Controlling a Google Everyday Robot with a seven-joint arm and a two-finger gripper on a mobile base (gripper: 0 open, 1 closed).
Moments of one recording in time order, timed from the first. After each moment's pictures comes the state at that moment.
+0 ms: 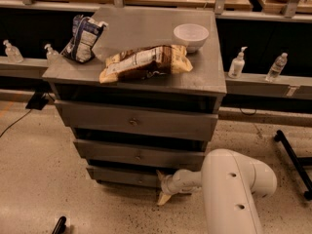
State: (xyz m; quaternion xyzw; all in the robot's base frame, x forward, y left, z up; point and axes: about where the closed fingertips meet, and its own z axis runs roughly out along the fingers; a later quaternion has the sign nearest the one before) arm 0.621 -0.026 0.156 -0.72 0.62 0.05 0.29
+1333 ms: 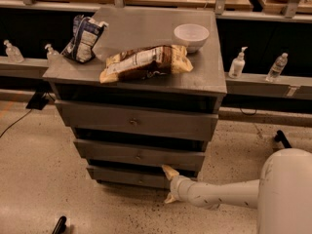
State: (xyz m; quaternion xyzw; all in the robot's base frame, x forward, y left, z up) arm 0.574 -0.059 0.311 -0.72 0.57 -0.07 0.40
